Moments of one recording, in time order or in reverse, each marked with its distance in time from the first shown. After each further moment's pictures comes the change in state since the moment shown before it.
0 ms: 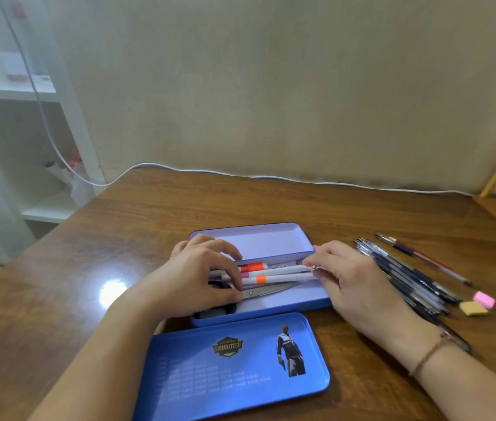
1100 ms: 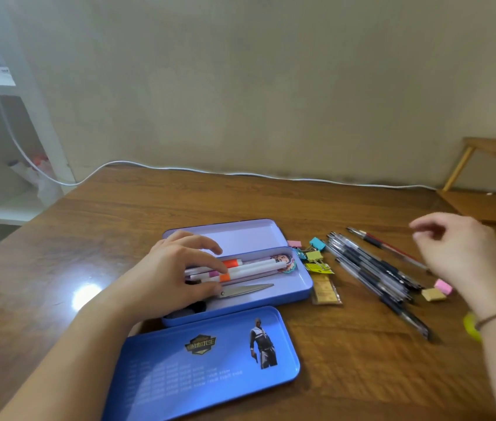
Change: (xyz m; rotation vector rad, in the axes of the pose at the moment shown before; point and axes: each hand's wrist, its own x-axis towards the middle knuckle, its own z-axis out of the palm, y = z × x) left_hand 0.002 0.004 0.005 -0.046 0.073 0.078; right_hand -0.025 0.075 -0.101 -0.300 0.238 0.804
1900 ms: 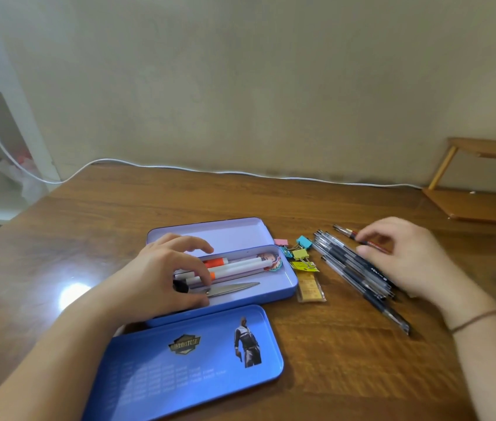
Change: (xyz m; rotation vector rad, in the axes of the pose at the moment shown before) left_hand 0.000 0.002 0.004 -0.001 -0.091 0.003; right_hand -0.011 -0.012 0.002 0.066 -0.290 -0.339
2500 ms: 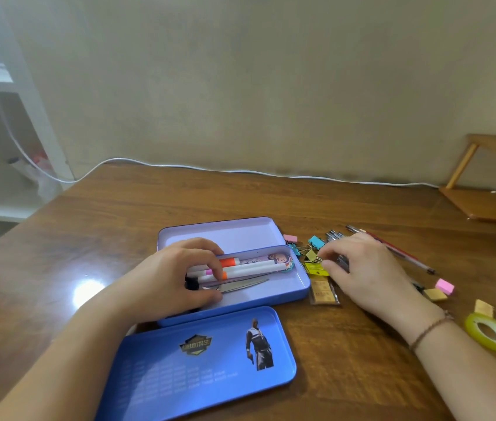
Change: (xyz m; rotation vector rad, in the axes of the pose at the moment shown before) left_hand 0.002 0.001 0.001 -0.044 0.003 -0.040; right_hand 0.002 -0.037 0.053 -0.068 -0.011 -0.173
